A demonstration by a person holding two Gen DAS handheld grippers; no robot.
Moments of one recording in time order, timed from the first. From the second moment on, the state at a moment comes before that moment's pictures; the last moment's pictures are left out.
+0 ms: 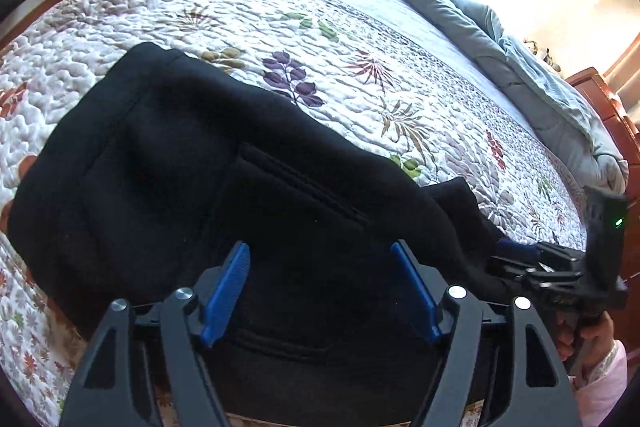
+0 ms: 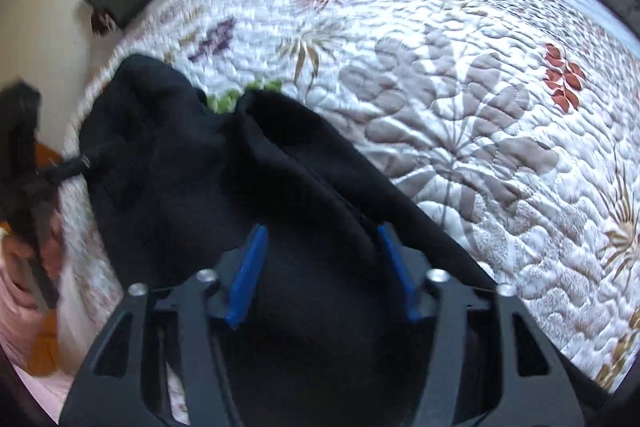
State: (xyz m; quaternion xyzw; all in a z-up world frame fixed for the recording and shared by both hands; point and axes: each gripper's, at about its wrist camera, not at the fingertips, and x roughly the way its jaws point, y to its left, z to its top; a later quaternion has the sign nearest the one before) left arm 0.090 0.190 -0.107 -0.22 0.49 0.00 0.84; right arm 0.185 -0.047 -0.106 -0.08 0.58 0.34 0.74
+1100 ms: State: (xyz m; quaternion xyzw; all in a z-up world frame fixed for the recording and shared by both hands) left arm 0.008 0.241 -0.114 -0.29 0.51 0.06 0.80; right arm 0.070 -0.139 -0.097 0.08 0.59 0.23 0.77
